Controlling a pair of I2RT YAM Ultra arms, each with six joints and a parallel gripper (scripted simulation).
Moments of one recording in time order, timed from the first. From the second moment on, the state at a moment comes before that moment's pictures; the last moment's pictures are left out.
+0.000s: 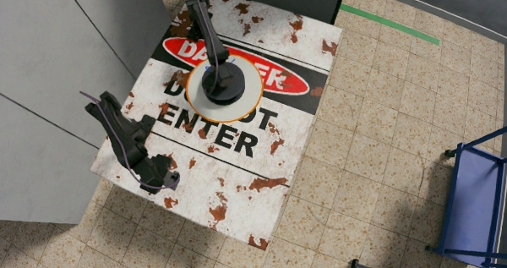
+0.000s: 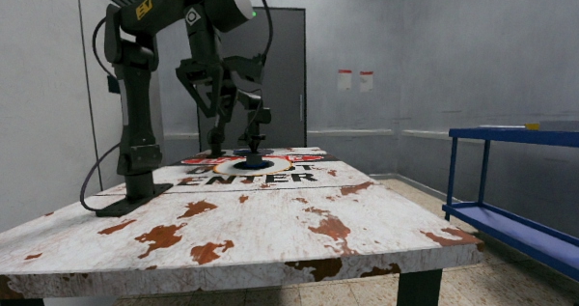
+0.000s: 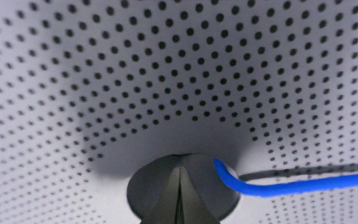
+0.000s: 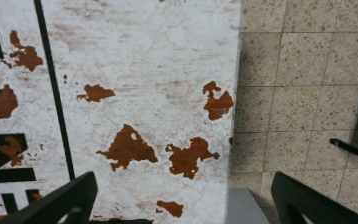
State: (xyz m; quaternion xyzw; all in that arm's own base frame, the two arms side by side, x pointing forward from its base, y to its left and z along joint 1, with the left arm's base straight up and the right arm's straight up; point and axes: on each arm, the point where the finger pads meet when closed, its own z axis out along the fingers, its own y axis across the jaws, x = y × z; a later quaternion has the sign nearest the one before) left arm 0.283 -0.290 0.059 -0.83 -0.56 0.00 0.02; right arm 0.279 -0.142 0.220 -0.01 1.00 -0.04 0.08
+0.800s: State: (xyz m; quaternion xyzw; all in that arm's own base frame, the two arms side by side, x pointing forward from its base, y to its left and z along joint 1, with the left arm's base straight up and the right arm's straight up) left arm 0.281 -0.289 0.049 -0.83 -0.56 0.00 0.02; right arm 0.279 -0.142 0.220 -0.01 1.00 -0.04 0.08
